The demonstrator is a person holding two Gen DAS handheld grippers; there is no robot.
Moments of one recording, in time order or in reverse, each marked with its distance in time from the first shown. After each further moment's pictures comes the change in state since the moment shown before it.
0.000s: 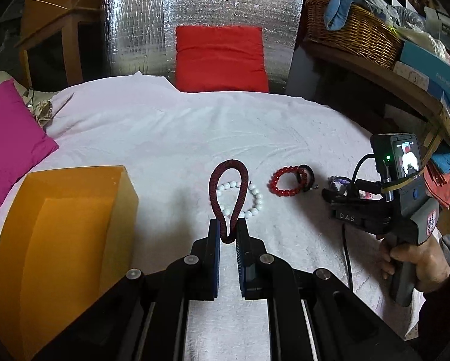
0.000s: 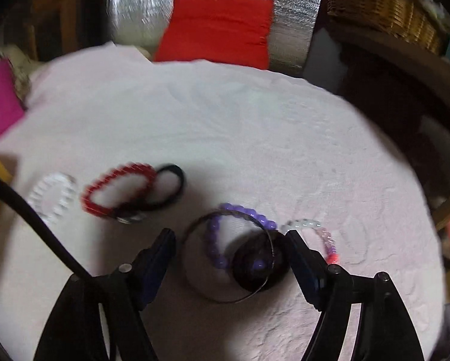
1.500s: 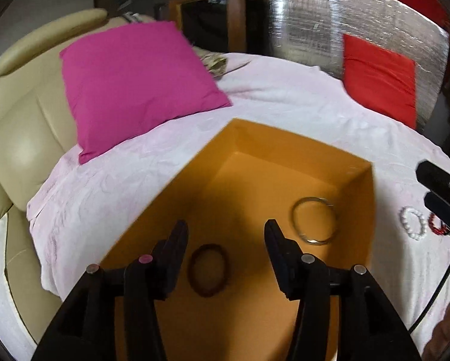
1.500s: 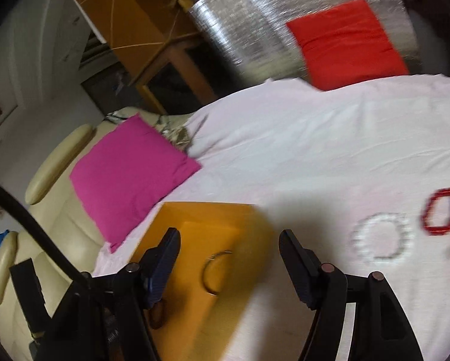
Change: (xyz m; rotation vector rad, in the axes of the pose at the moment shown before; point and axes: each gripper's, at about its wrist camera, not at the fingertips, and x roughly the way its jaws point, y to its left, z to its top) left arm -0.051 0.155 -0.043 -0.368 0.020 0.532; right arm -0.089 0.157 0.028 0.197 -0.133 0.726
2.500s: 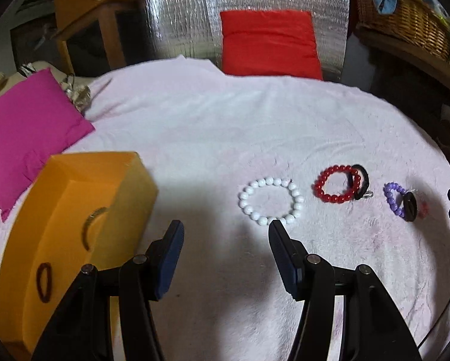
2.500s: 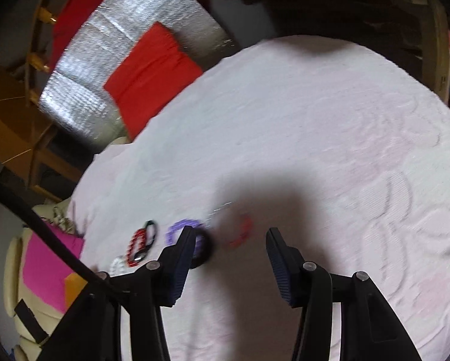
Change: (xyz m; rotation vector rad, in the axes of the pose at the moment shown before) left arm -0.010 -0.203 -0.025 0.294 0.021 -0.236; right arm -0.189 -0.301 0.006 0.489 -0.032 -0.371
